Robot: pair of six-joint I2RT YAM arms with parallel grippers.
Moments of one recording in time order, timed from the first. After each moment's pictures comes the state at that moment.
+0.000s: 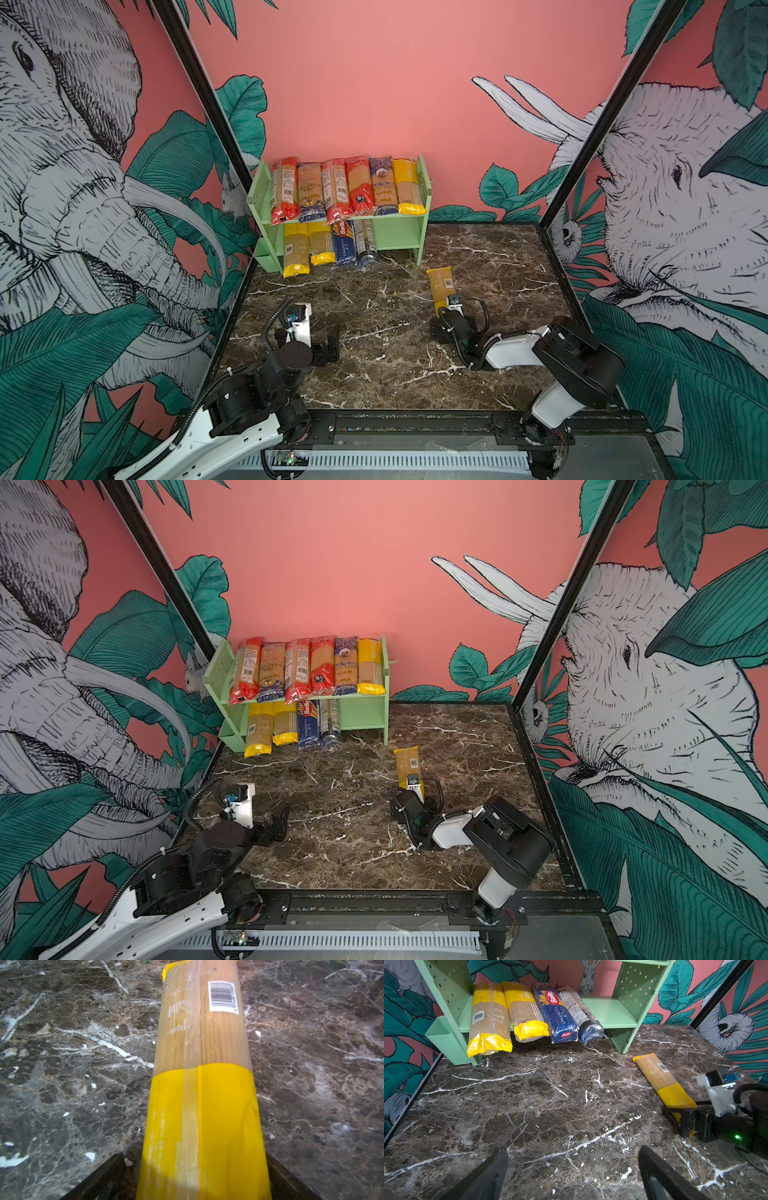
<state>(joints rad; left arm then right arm) -1.01 0.35 0.64 -0.84 -0.67 -0.50 0.79 1.63 0.47 0.34 0.47 0.49</state>
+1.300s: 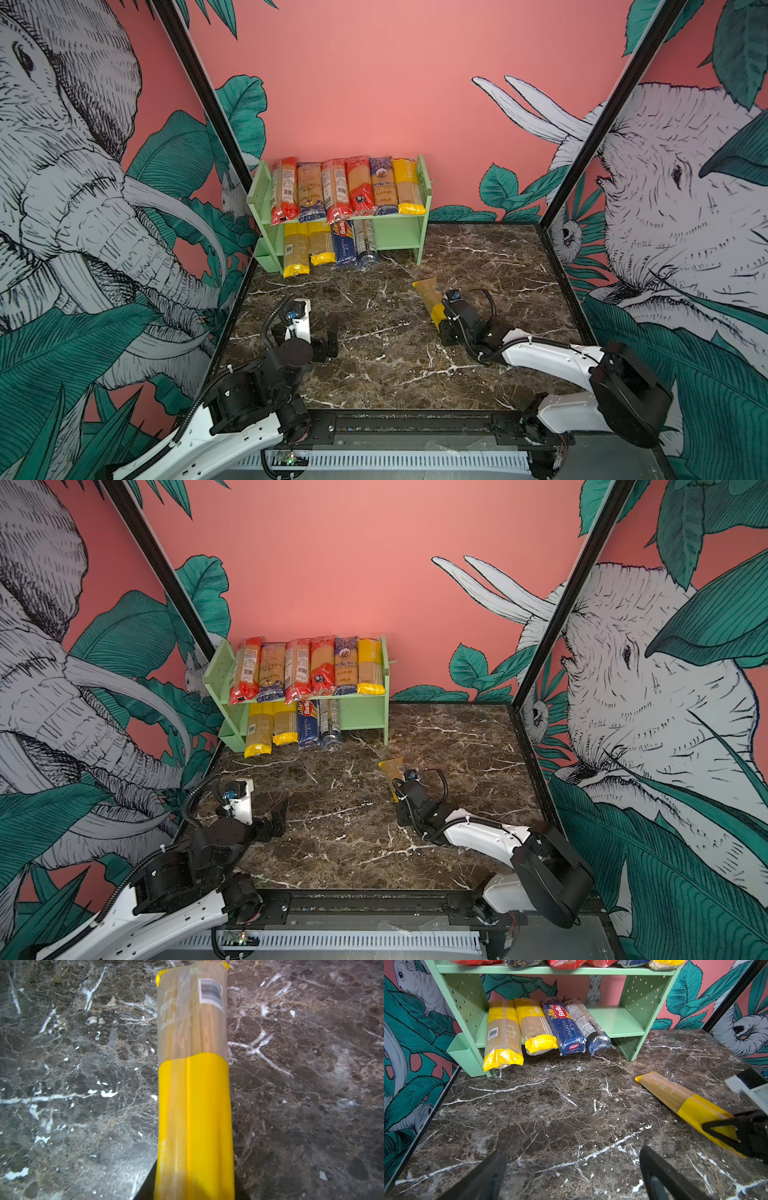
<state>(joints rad) -1.01 0.36 0.68 -0.82 -0.74 -0.44 0.79 1.34 0.63 -0.20 0.22 0.48</state>
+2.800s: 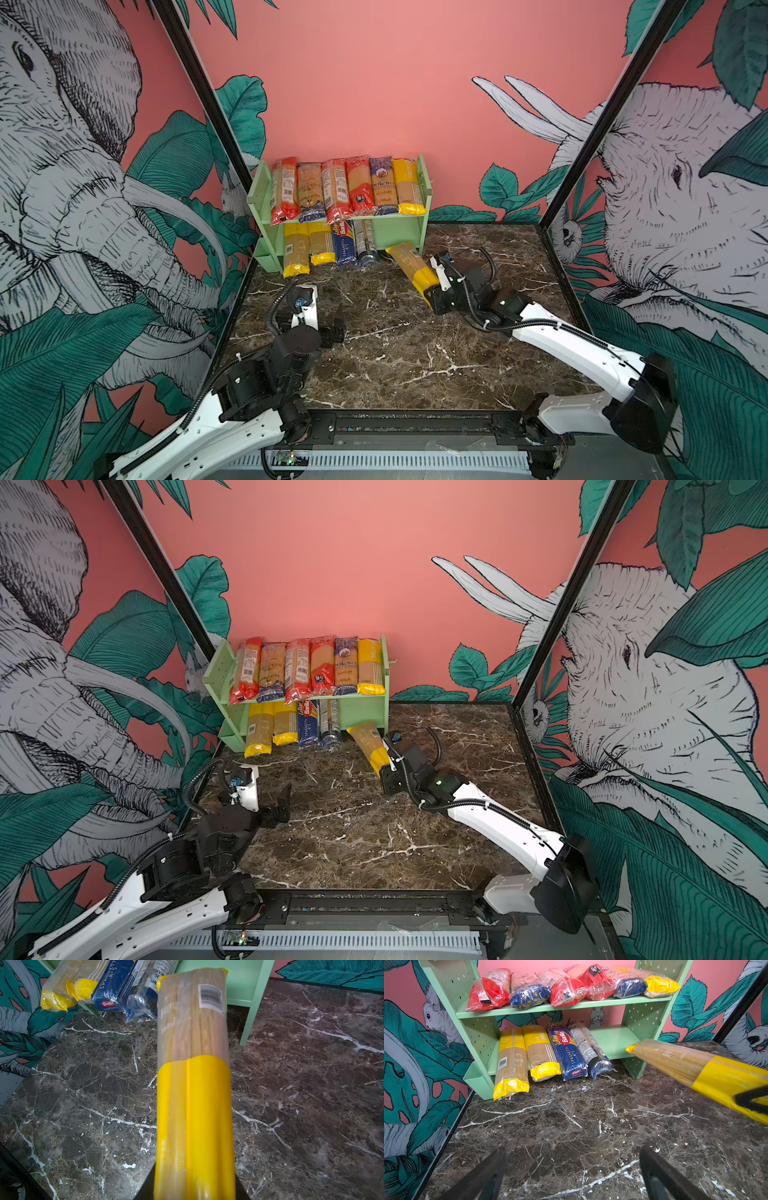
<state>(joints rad) -1.01 0.50 0.75 -0.68 -0.82 -0.34 0.80 1.34 1.12 -0.50 0.12 0.34</state>
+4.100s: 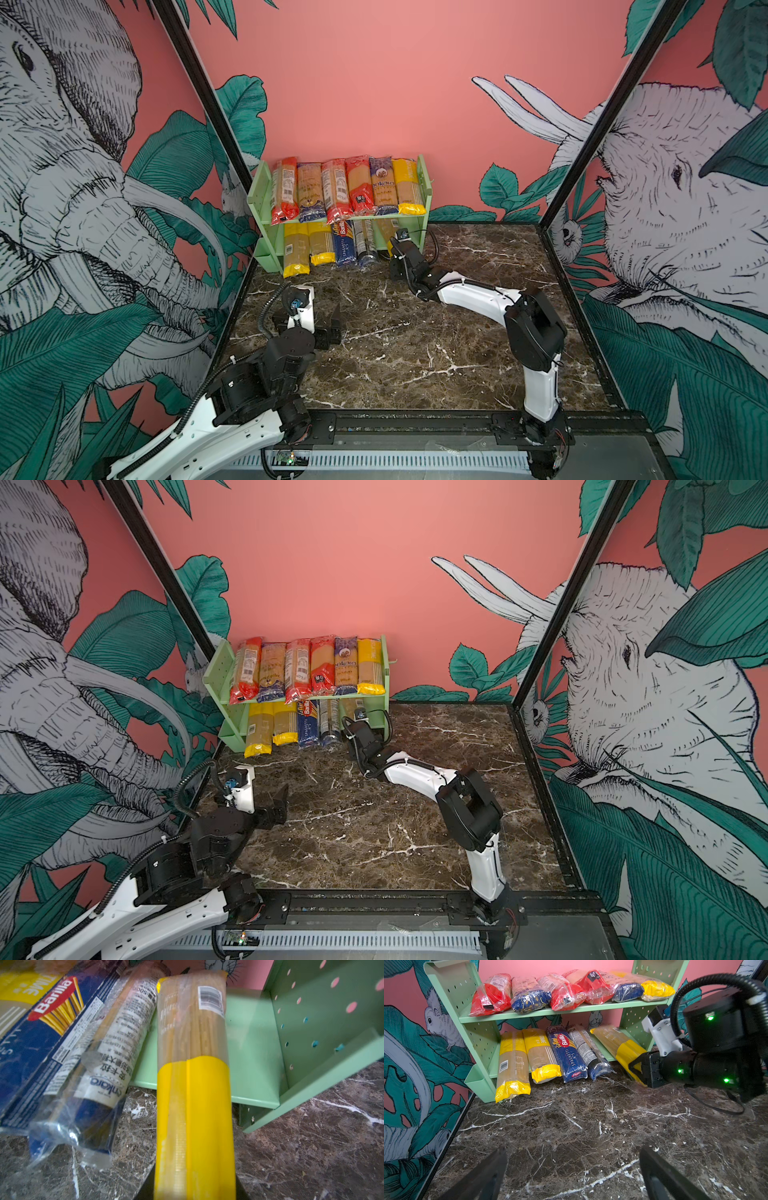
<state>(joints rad) -1.01 0.47 0.77 -0.71 -0.81 -0.31 0.80 1.99 1.52 -0.11 0.42 0.30</state>
